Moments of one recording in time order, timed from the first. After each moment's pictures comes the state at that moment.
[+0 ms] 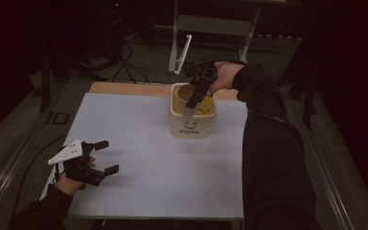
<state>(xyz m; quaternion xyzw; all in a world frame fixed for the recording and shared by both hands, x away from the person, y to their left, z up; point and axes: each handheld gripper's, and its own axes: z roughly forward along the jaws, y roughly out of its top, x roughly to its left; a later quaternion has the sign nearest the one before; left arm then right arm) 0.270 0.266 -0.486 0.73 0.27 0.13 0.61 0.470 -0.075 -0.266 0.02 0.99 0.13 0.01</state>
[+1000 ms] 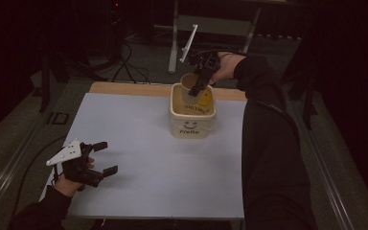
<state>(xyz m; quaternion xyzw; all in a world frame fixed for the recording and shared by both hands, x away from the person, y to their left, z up) 0.268 0.268 -0.488 0.73 0.27 0.13 0.61 0.509 -0.086 -0.263 0.04 0.99 0.14 0.02</state>
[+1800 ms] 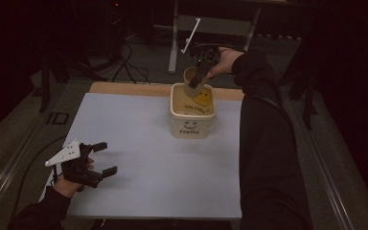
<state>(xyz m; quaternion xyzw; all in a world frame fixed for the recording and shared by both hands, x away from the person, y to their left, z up) 0.266 0.269 -0.488 0.73 0.27 0.12 0.61 0.541 -0.088 -0.267 0.11 0.98 0.14 0.04</state>
